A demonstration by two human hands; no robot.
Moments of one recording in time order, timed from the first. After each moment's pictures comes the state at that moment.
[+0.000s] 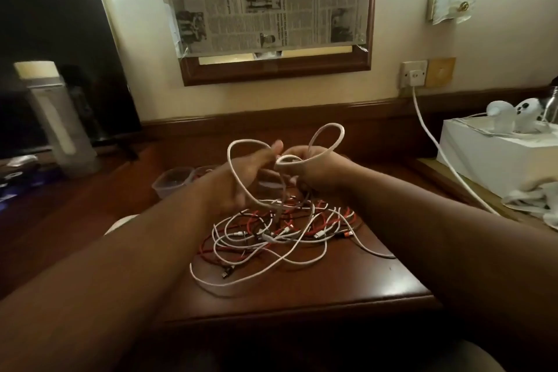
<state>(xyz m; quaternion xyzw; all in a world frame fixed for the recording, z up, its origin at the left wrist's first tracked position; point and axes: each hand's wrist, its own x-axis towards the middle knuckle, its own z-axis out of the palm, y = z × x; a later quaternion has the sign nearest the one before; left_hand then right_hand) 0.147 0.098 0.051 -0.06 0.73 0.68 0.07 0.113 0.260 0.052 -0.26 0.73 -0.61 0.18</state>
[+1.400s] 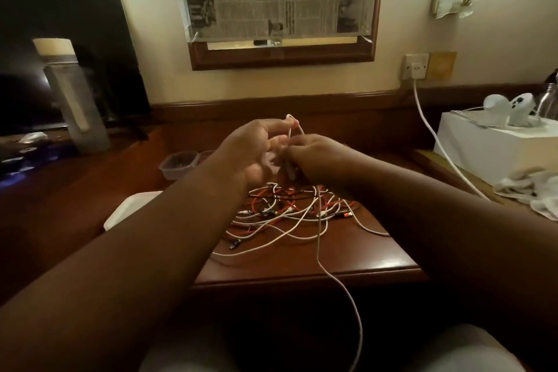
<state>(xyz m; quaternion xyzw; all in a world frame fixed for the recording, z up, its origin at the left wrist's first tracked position) 0.194 0.122 0.069 -0.03 0.60 0.80 0.00 0.181 0.254 0.061 -0.30 0.81 -0.49 0.11</state>
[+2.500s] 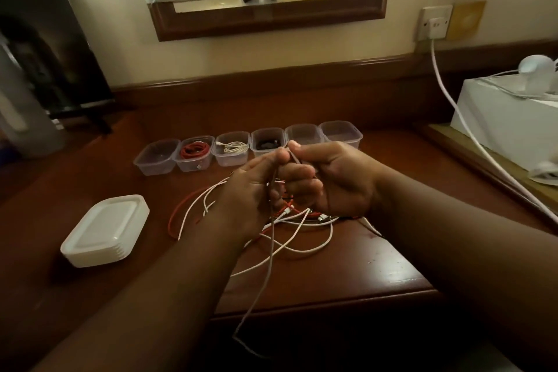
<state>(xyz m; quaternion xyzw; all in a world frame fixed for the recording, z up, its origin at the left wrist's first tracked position) 0.136 0.114 -0.009 -0.01 0.58 0.81 -0.03 0.089 0.260 0.011 -0.27 0.38 -0.73 0.50</state>
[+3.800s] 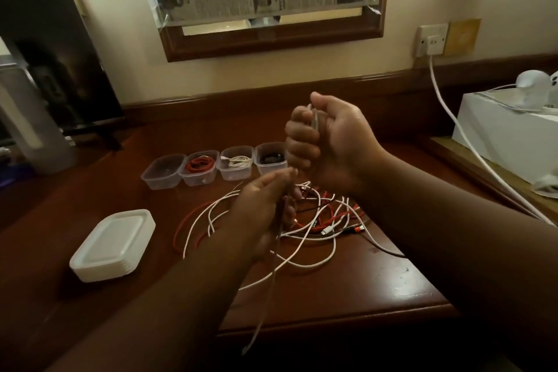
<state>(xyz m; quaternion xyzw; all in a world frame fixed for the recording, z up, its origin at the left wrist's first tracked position) 0.141 0.123 -0.007 -0.04 0.60 0.80 -0.02 0.097 0.251 0.065 -0.24 0.38 -0.84 0.30</state>
